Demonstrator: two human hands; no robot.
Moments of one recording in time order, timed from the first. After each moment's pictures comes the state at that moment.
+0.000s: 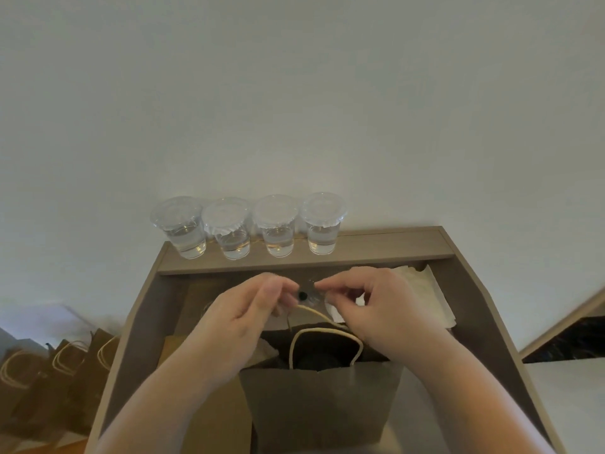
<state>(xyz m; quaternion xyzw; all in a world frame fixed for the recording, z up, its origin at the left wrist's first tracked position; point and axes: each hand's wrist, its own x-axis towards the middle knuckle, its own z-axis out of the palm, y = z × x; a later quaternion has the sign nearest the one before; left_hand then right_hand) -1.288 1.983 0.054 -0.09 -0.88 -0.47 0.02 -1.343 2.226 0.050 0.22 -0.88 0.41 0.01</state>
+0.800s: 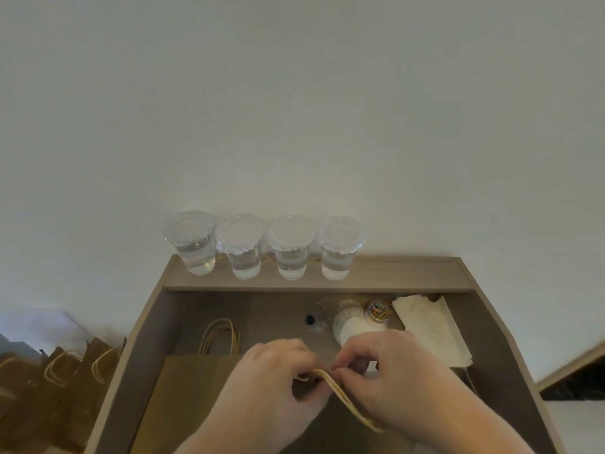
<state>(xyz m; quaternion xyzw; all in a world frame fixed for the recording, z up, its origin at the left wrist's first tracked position) -1.286 2.007 0.036 -0.11 -0.95 -0.29 0.01 -1.336 2.214 0.063 0.22 -0.91 0.31 -0.17</state>
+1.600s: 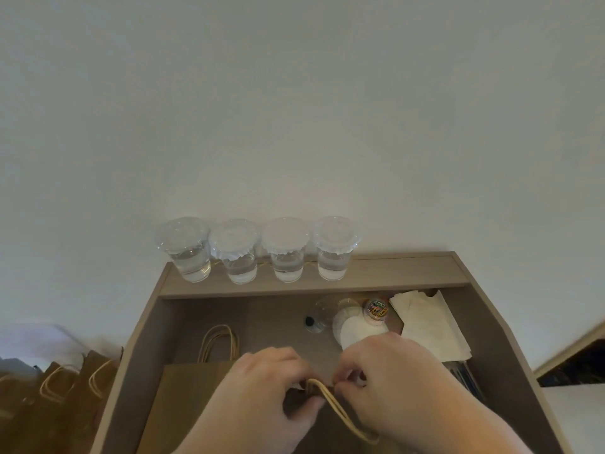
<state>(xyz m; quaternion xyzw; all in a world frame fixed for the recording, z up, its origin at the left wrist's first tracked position) -1.285 1.994 0.036 -0.15 -0.95 -0.27 -0.01 -1.329 2.198 0.076 0.23 -0.95 0.13 -0.17</state>
